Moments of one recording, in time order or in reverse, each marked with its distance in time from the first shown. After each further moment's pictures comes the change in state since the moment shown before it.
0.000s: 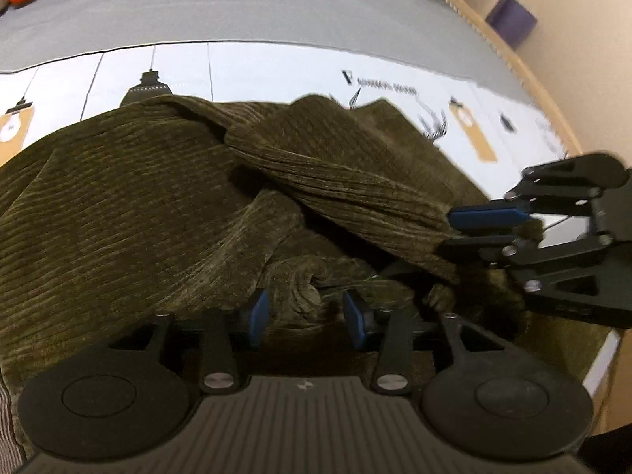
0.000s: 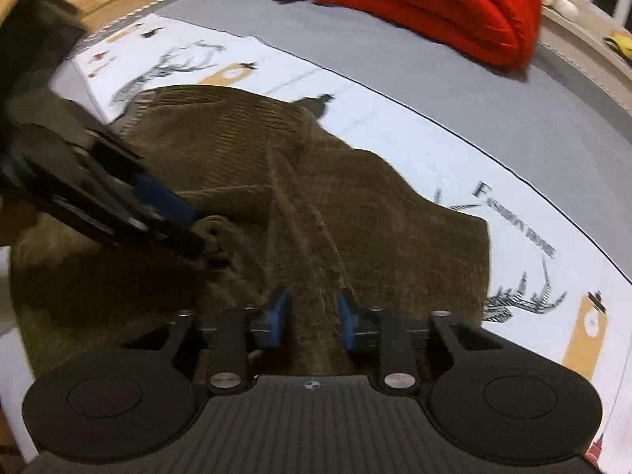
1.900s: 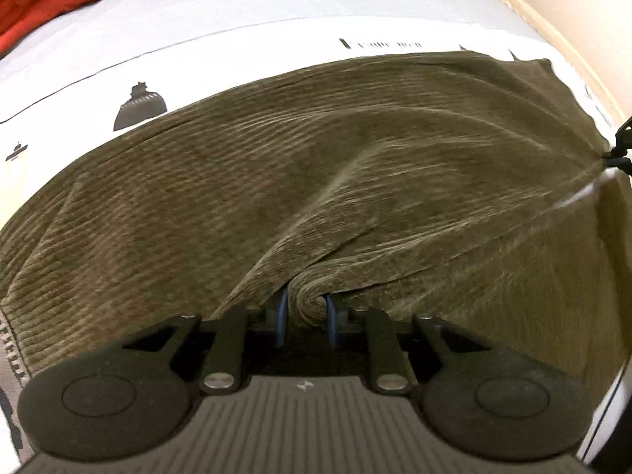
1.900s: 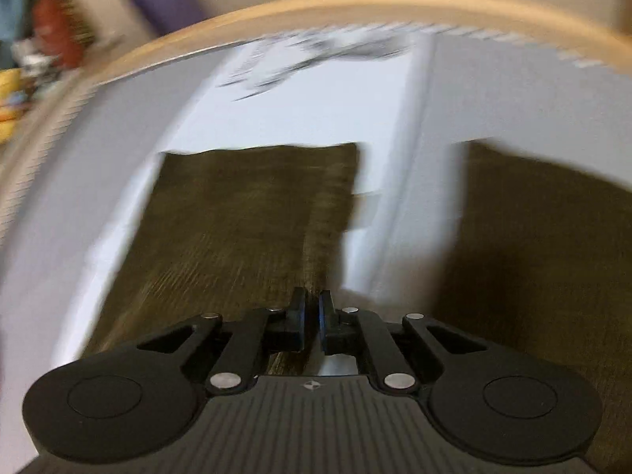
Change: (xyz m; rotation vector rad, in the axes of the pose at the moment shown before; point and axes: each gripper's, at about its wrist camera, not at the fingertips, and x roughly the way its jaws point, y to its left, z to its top) left arm 0.023 -0.008 0.002 0.195 0.062 0.117; right arm -0.102 -0.213 -0.236 1.776 -0.273 -0.900
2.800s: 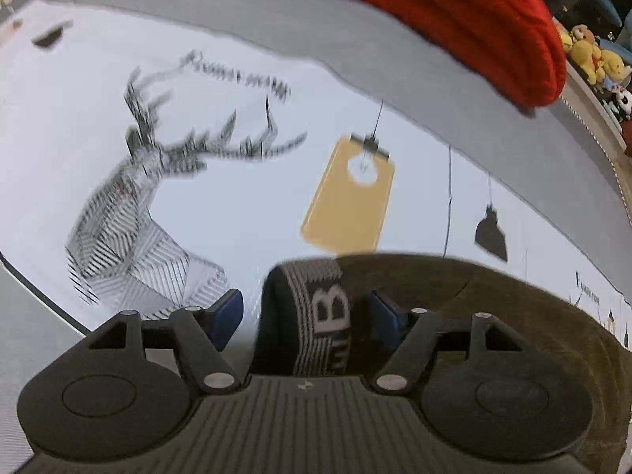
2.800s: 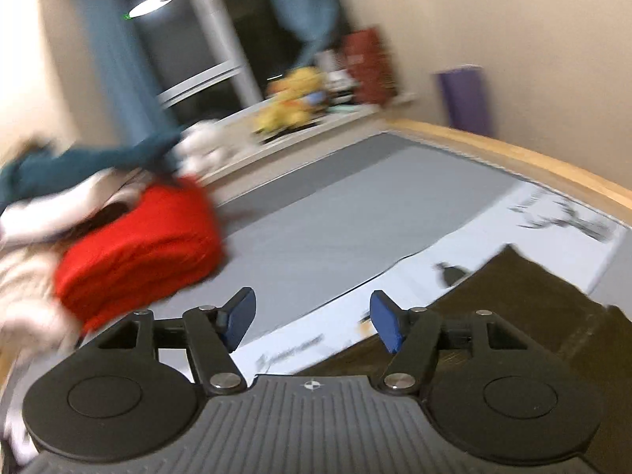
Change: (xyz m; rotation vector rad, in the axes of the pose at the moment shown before) left arm -0.038 0.269 -0.055 -0.768 -0.169 0.137; right arm -0.262 0.067 -0.085 -0.580 -0.199 0.713
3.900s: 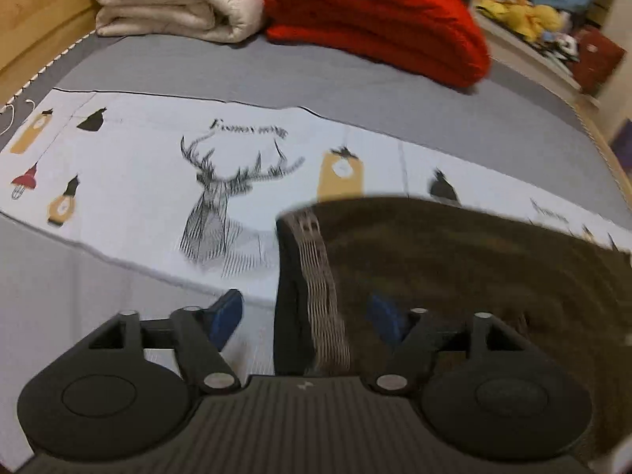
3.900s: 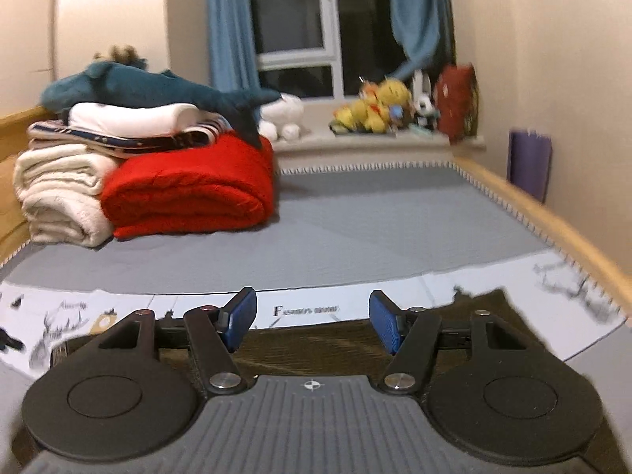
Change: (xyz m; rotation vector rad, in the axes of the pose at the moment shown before) left arm -0.167 0.013 -0.076 0.253 -0.104 0.026; right arm -0.087 0.009 -0.039 -0.363 -0.022 0.096
